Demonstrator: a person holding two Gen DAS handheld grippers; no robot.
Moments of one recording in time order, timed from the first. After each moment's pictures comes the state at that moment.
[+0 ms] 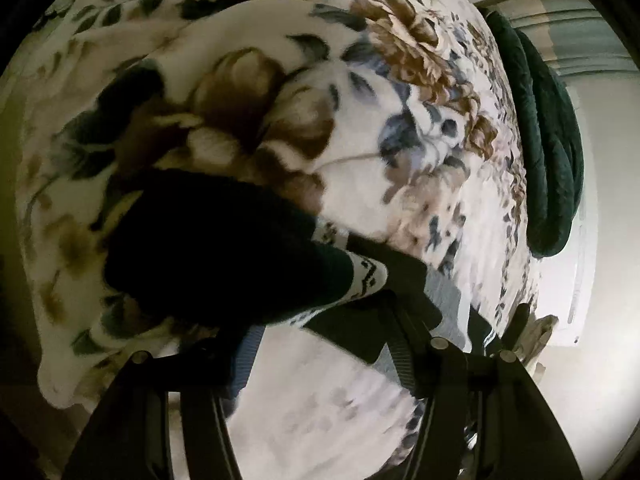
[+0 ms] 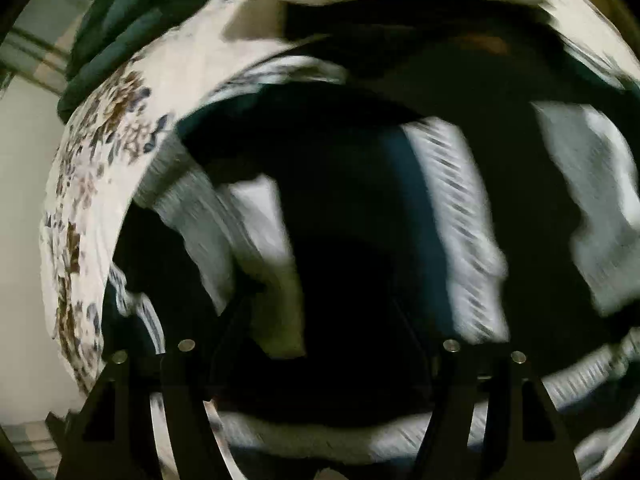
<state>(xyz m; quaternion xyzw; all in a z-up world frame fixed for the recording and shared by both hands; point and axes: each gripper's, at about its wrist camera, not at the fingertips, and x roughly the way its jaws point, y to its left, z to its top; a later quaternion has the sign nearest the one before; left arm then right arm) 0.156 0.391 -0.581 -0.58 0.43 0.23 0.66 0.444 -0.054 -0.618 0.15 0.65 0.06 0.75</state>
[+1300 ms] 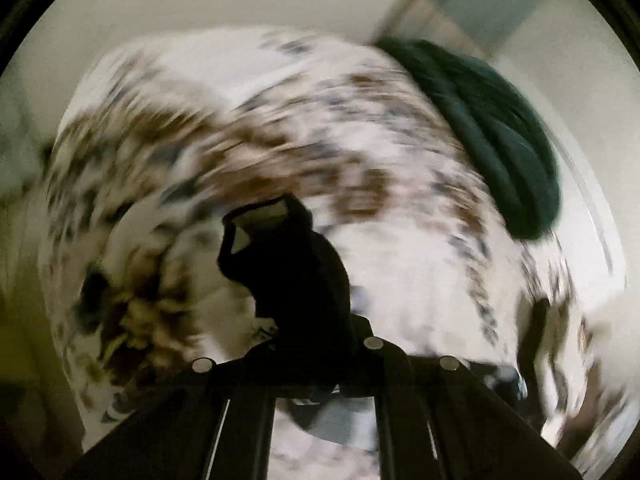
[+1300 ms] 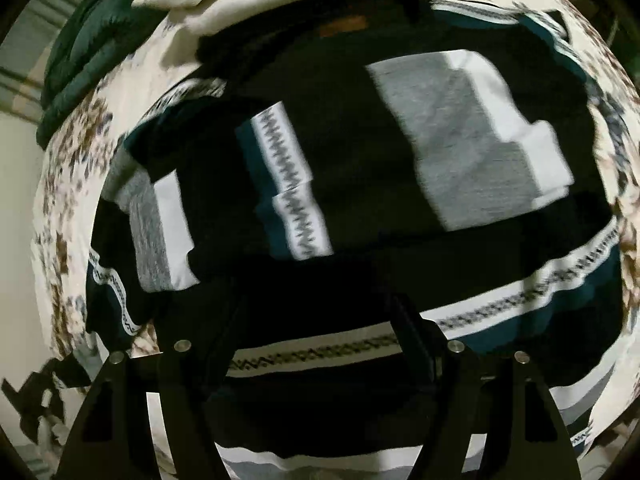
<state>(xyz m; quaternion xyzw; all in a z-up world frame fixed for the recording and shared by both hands) 0.253 0.344 -0.452 -0.35 0.38 0.25 0.82 0.360 -0.194 -0.588 0.21 0.65 -0.02 0.73</state>
